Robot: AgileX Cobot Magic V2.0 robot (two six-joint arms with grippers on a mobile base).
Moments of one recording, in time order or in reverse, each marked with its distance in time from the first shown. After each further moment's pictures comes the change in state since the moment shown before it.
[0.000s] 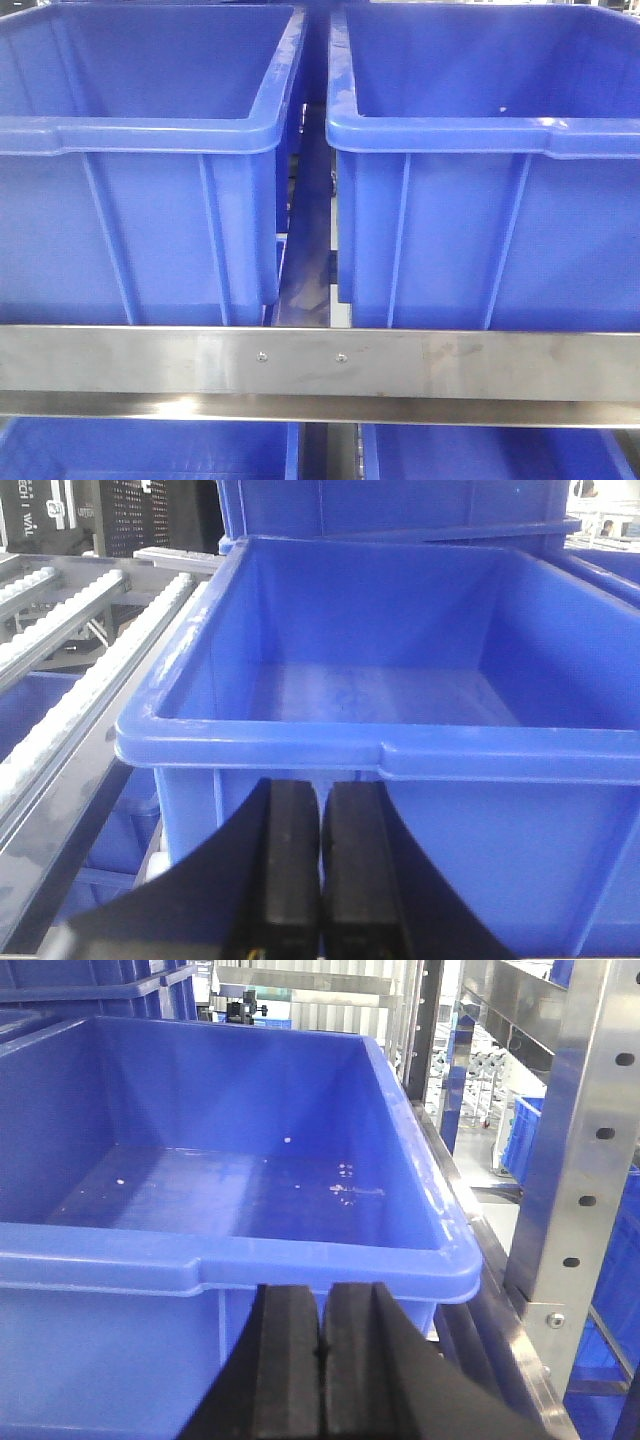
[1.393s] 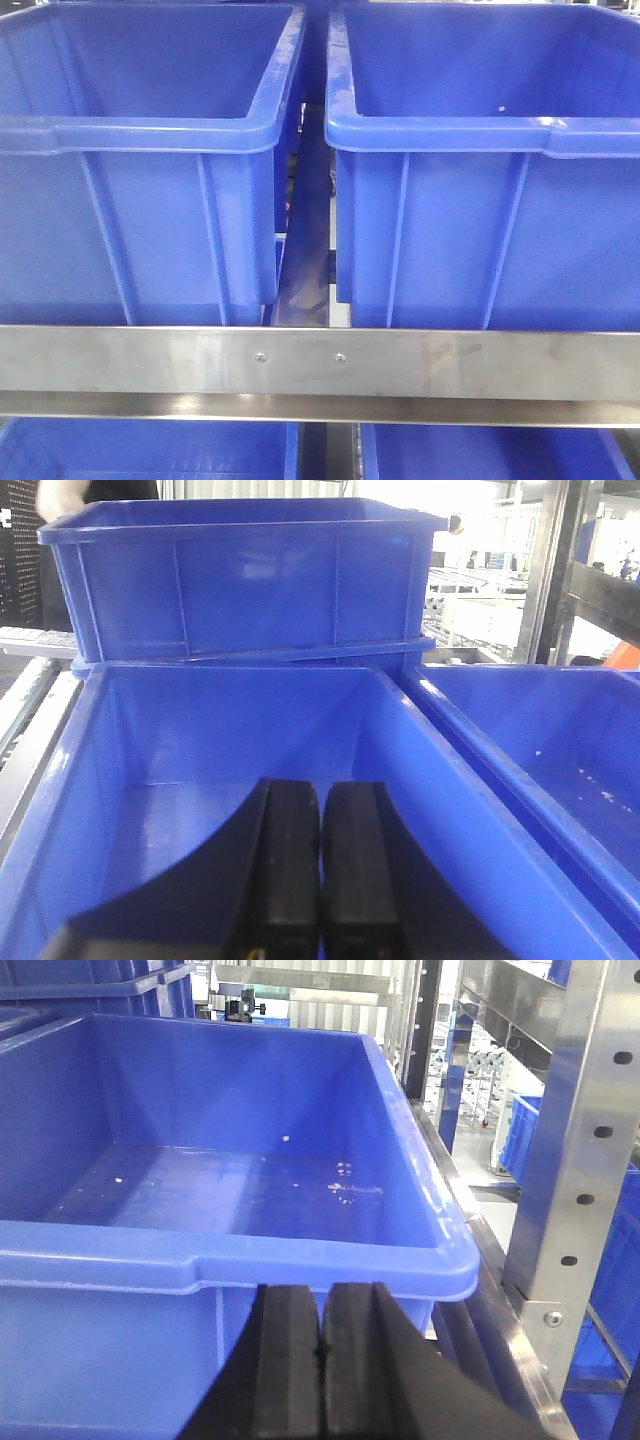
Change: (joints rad) left arm -0.211 0.507 -0.474 -0.006 -0.080 -0.013; right arm 0.000 0.000 0.000 0.000 0.002 -0.001
